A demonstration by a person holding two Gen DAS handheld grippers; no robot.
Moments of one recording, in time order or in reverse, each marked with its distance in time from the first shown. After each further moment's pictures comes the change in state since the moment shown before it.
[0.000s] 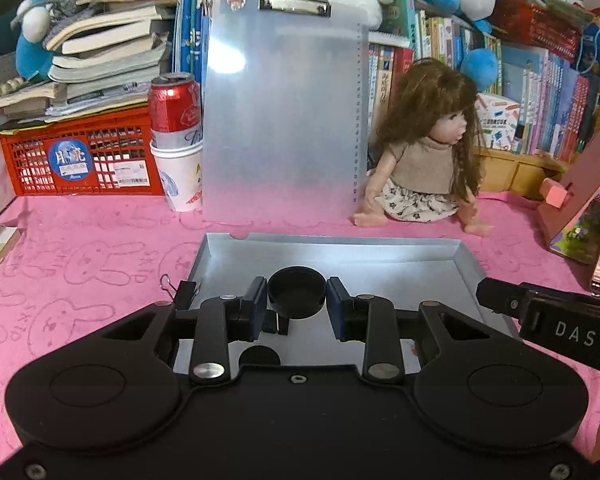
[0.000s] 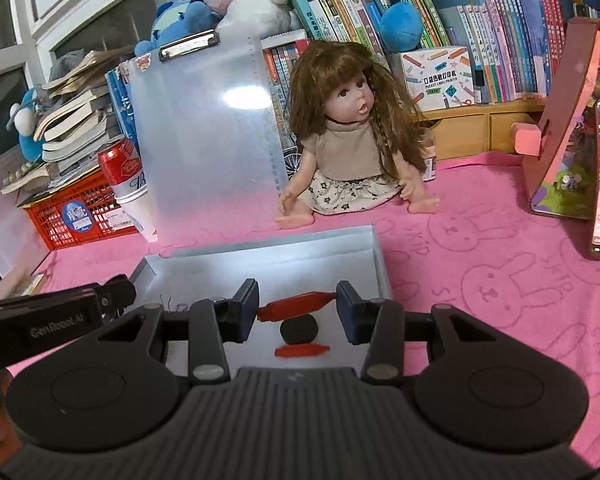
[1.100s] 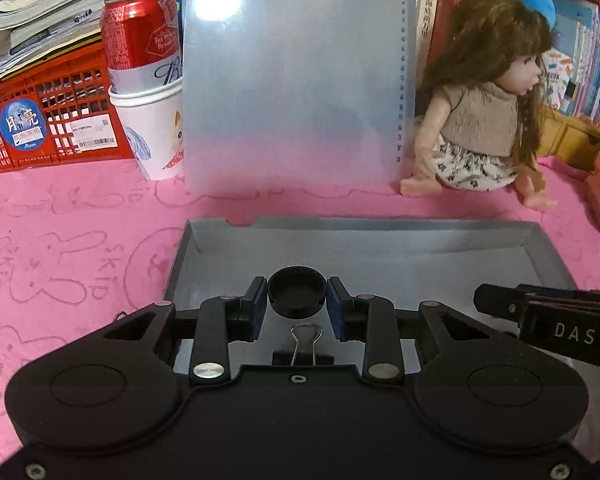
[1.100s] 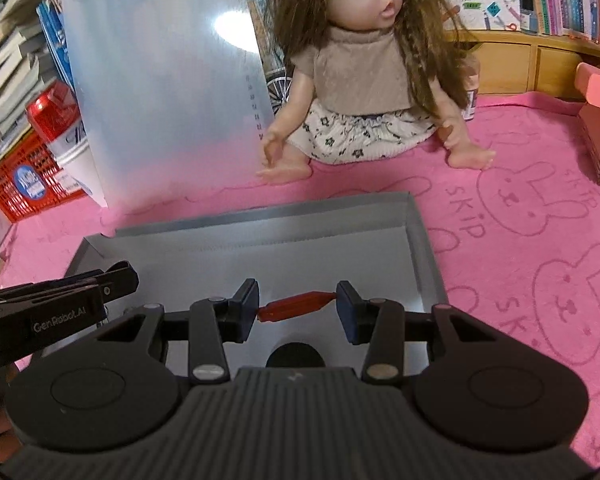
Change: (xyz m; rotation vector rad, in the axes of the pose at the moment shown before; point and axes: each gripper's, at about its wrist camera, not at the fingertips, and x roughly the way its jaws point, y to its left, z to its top) left arm 0.122 0.024 0.012 0.019 0.166 -0.008; right arm 0.117 0.002 0.019 0.004 0.235 -0.035
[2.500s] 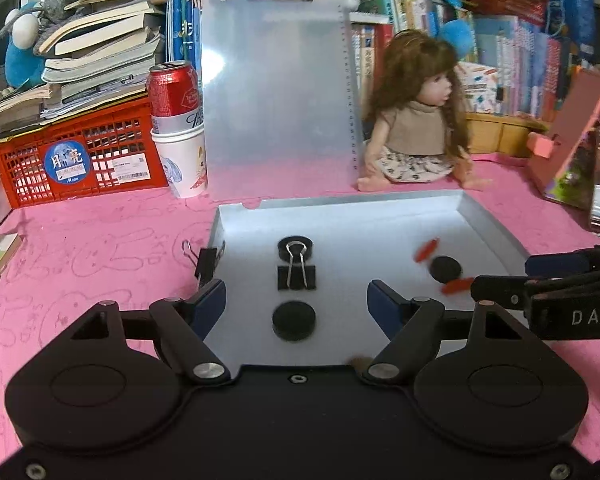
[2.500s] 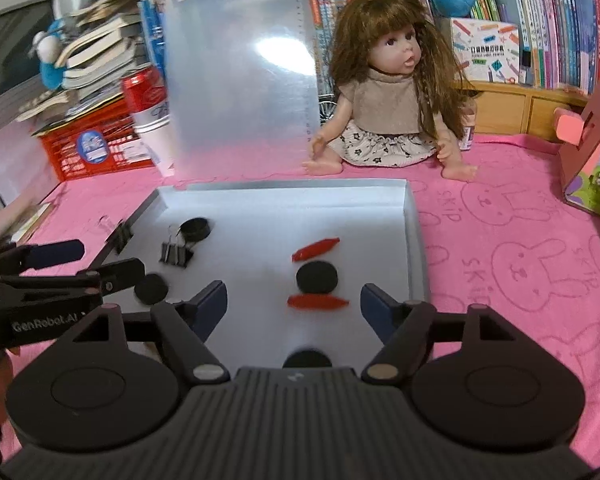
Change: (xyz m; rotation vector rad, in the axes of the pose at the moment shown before) left arm -0.124 0.000 -0.085 0.096 -0.195 -0.025; right arm -0.099 0.008 -0.072 -0.167 -0.132 0.064
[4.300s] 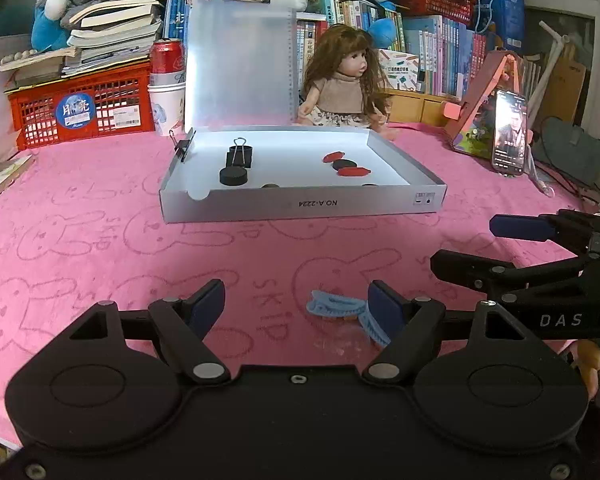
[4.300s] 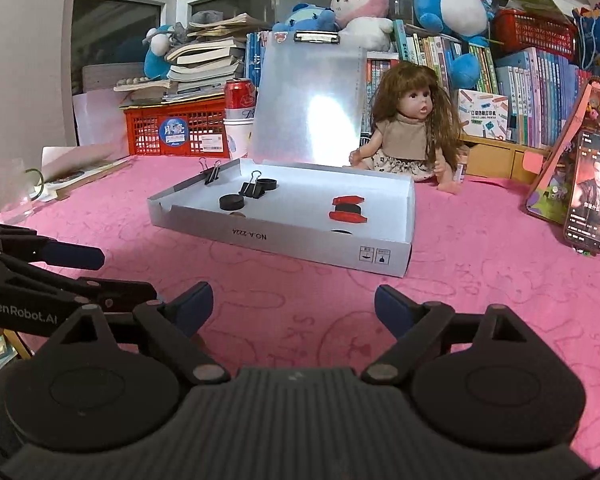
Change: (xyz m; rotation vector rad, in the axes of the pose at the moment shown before) left arm -0.147 -0.030 -0.146 -0.021 -0.032 -0.112; right arm -0.122 0.021 -0.146 -0.210 -0.223 0.041
